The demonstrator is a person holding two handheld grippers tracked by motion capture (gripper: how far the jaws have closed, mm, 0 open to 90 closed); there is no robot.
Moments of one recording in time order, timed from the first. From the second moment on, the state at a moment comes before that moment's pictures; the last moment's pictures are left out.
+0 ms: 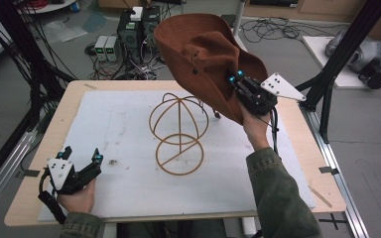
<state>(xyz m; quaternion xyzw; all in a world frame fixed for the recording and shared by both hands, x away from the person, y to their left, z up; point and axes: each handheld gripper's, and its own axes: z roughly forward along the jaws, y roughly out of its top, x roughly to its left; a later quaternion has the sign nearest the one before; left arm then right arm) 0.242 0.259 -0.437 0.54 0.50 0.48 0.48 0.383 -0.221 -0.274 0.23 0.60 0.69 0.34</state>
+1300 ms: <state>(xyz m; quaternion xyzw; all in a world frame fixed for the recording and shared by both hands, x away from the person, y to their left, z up) 0.244 0.259 -0.438 0.54 0.51 0.48 0.47 0.338 -0.198 -0.276 0.16 0.61 0.73 0.25</state>
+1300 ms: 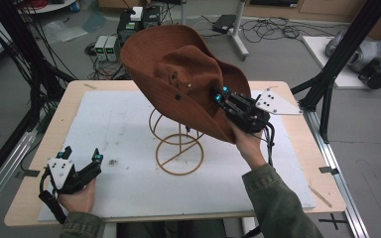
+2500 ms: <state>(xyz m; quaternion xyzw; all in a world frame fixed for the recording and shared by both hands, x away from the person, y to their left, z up) 0.244 0.259 -0.439 0.54 0.51 0.48 0.47 0.331 -0.190 -0.282 0.11 0.69 0.69 0.20</state>
